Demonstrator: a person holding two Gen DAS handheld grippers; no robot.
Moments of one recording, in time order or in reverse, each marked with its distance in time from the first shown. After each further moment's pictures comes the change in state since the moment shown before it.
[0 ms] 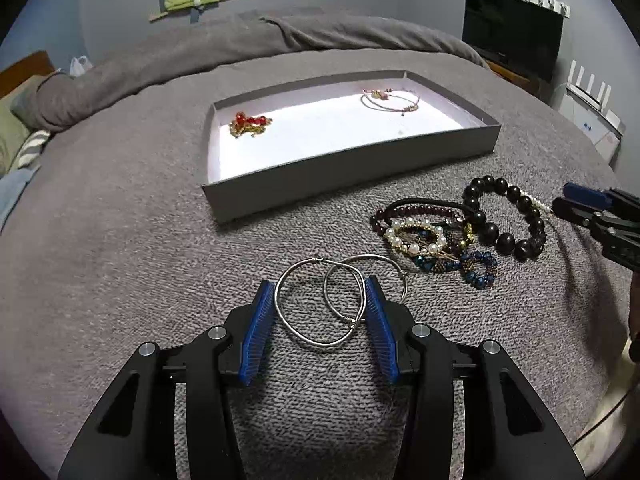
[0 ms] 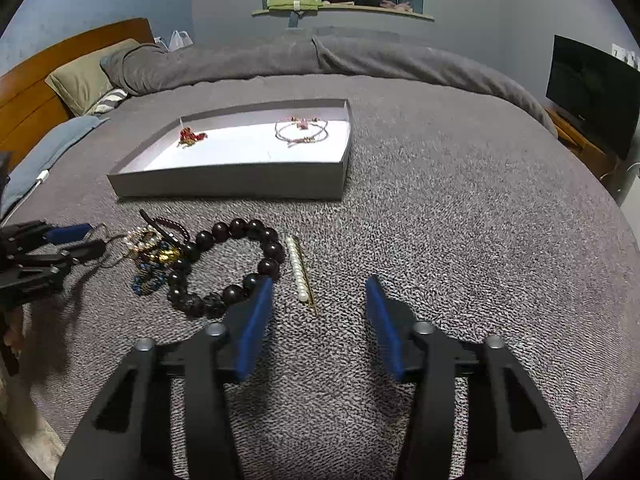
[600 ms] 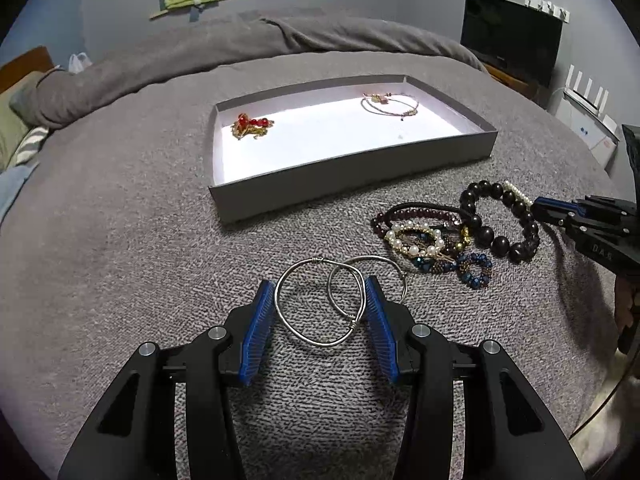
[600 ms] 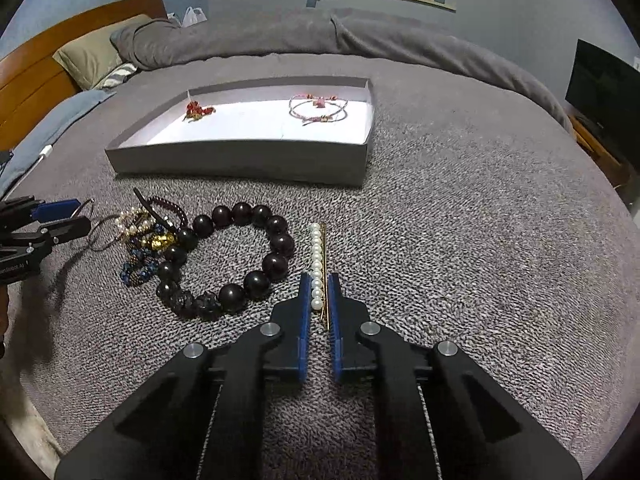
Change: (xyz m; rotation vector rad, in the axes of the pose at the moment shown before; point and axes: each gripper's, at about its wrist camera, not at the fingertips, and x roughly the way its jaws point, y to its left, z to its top) left arm -0.004 0.004 0.002 -0.009 0.000 -0.017; right arm 0.015 0.003 0.005 -0.046 0.043 0.028
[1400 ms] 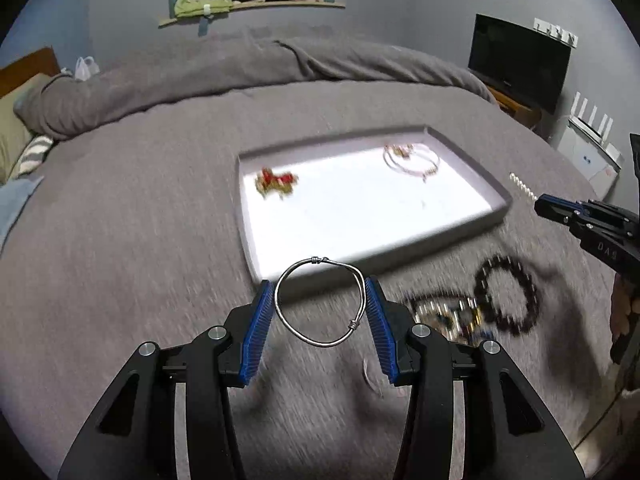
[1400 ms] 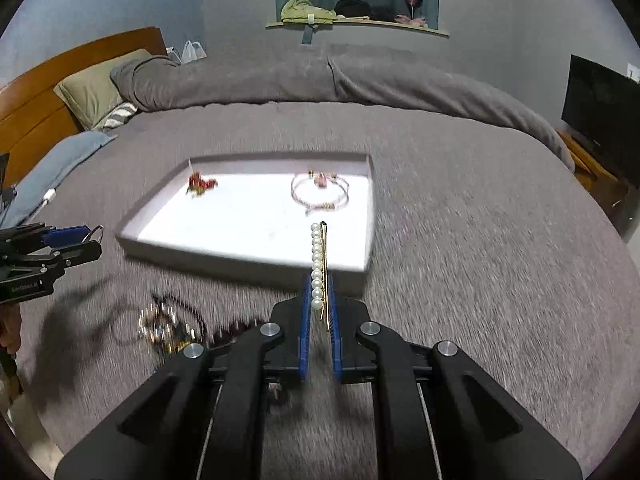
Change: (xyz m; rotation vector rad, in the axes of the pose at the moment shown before) left arm -0.007 0.031 0.060 -0.030 -0.051 0.001; right arm -0.008 0.003 0.079 0.037 -0.106 0.023
